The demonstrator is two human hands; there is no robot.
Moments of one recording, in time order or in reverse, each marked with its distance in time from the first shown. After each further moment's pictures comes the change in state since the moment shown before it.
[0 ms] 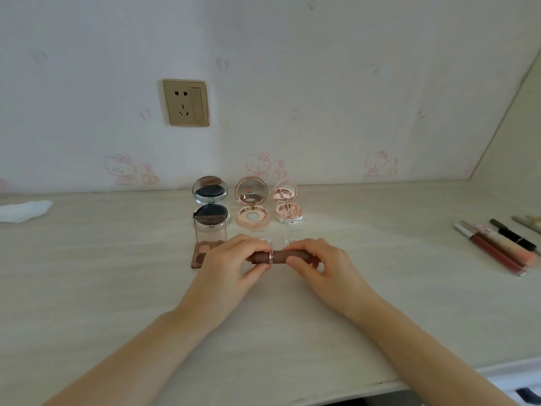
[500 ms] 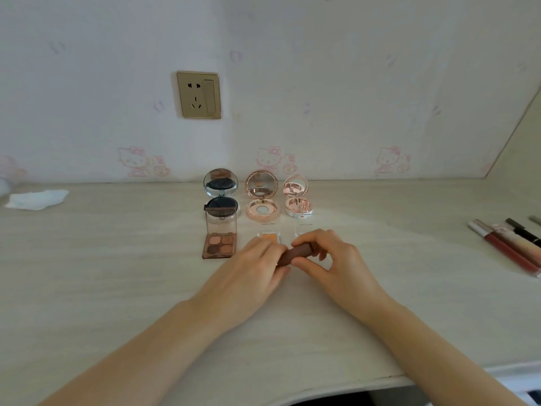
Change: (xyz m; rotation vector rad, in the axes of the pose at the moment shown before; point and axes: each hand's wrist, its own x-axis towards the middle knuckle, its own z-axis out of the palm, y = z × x) left_hand -0.008 0.012 0.001 0.218 -0.252 0.065; right_hand -0.006 -0.003 0.003 0.048 0.069 -0.116
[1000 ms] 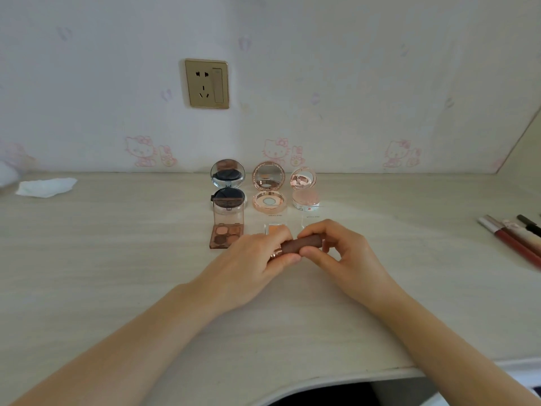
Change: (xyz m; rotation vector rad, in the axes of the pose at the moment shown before) left_hand 0.001 -0.004 -0.014 -0.295 -0.106 -0.100; right_hand 0.002 -0.001 0.000 0.116 -0.033 -0.022
